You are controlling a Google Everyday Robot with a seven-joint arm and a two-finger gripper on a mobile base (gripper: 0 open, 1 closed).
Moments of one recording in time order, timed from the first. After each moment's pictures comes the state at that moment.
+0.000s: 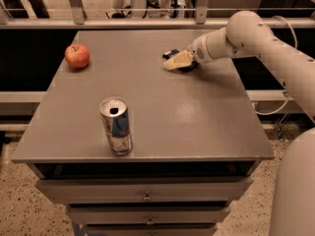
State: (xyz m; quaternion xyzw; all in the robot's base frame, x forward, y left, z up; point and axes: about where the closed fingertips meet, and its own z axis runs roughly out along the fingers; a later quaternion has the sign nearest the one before) arm 0.786 -0.112 0.827 -0.35 0.82 0.16 0.43
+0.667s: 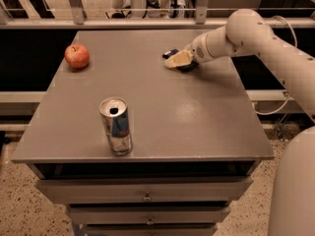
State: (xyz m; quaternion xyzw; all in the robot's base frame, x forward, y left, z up) arm 0.786 -0.112 0.832 -0.35 0.82 0.16 0.43
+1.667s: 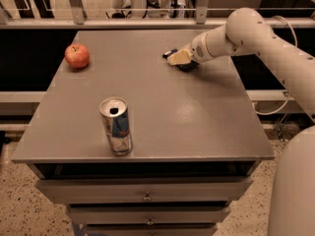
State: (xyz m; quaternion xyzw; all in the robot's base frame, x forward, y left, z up) arm 0.786 -0.112 0.835 -0.35 0.82 0.16 0.43
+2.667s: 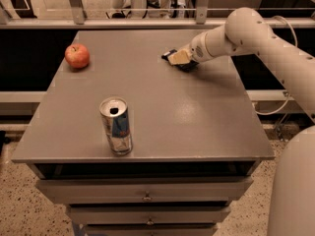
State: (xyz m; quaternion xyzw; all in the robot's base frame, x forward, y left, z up) arm 0.786 -0.112 0.835 -0.35 0.82 0.16 0.43
